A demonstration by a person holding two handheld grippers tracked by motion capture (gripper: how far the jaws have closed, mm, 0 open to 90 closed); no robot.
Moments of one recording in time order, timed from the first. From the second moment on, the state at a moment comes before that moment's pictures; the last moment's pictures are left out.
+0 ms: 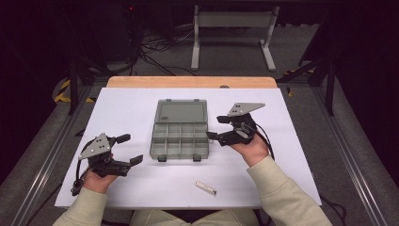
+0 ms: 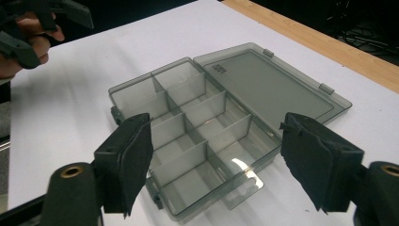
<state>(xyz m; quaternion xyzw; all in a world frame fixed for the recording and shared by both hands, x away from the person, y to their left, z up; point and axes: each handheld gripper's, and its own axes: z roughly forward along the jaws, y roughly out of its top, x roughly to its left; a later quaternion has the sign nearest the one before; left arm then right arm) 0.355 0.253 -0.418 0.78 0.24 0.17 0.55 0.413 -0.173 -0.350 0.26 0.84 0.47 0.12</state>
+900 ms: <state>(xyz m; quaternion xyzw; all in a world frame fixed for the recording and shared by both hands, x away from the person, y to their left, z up) 0.351 0.256 -0.418 0.77 0.24 0.17 0.57 0.357 -0.161 -0.358 0.21 0.89 0.40 0.09</state>
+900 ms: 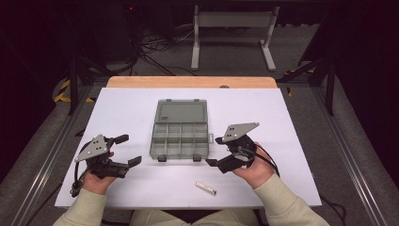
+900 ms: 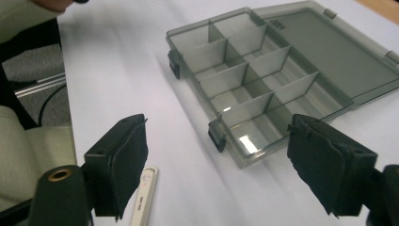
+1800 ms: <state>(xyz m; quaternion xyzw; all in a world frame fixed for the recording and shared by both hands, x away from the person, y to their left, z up) 0.351 0.256 -0.418 0.77 0.24 0.17 0.57 0.334 -0.146 -0.403 0.20 0.92 0.33 0.05</state>
